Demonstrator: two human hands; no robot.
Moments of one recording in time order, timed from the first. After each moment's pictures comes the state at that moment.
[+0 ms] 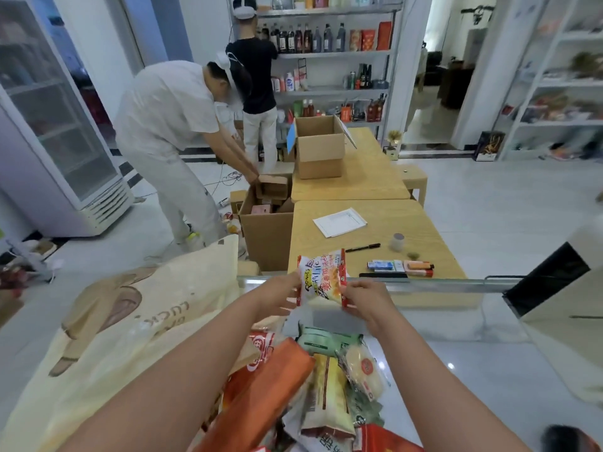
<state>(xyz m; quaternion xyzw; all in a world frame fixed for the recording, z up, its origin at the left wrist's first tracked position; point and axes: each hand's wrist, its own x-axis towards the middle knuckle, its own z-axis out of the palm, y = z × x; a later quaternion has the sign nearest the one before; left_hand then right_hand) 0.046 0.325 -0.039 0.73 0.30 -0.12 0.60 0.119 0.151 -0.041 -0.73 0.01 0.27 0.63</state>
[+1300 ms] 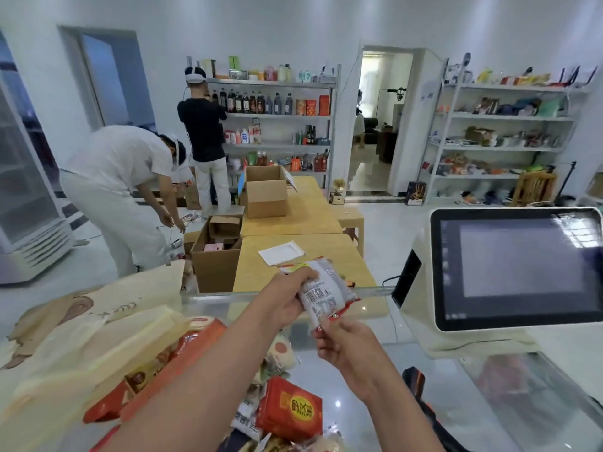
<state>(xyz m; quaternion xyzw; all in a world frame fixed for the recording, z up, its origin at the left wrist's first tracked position) 0.001 0.104 0.081 0.51 0.19 0.03 0.84 -0.029 -0.035 0.054 -0.56 -0.03 0.28 0.78</state>
